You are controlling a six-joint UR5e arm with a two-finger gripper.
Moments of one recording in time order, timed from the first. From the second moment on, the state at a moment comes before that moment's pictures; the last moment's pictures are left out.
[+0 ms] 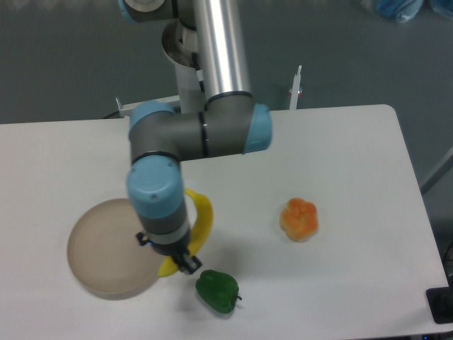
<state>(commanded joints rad) 1.90 -2.15 -1.33 -1.18 1.58 0.95</state>
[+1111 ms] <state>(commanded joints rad) 1.75 -2.27 -1.28 -1.15 1.60 0.69</state>
